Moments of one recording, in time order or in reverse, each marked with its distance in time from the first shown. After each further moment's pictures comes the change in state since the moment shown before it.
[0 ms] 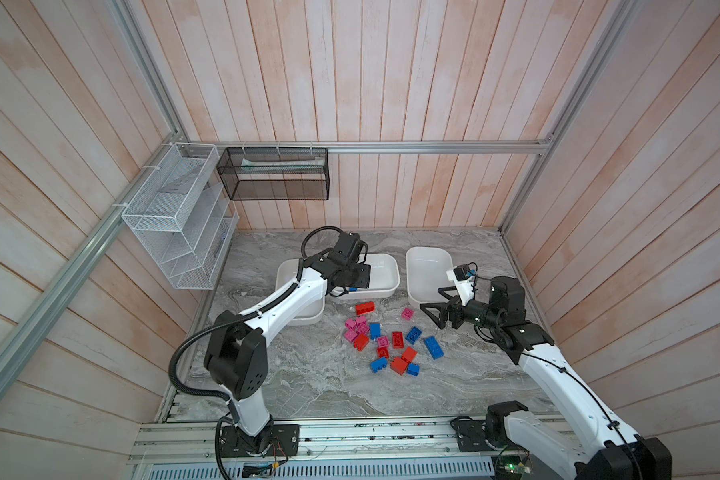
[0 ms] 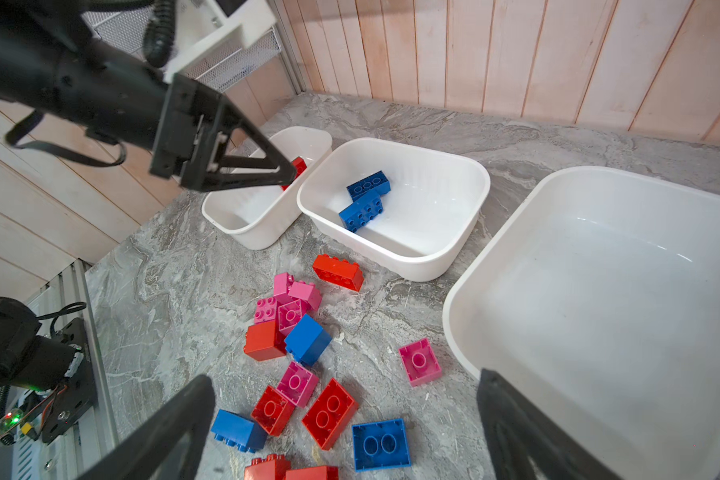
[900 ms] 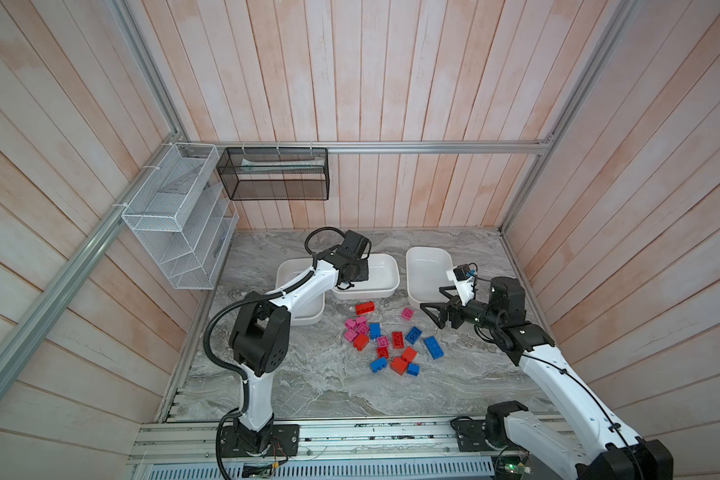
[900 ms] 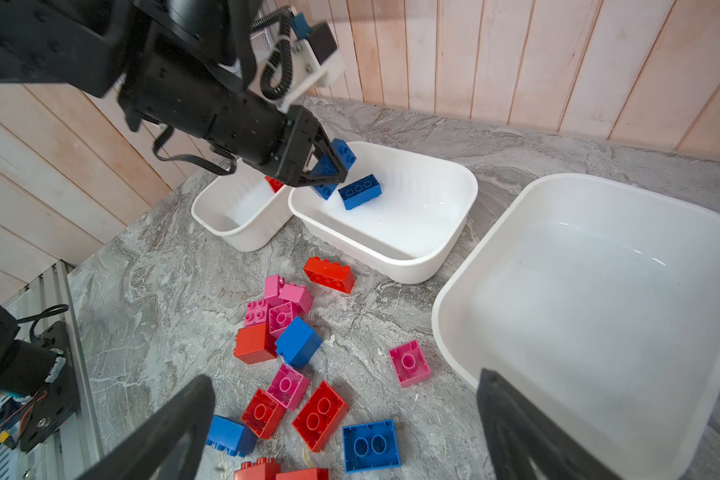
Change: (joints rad) left arm 0.094 0.431 0.299 0.058 -0.066 -0.055; right arm 0.003 -0.015 0.000 0.003 0.039 -0.007
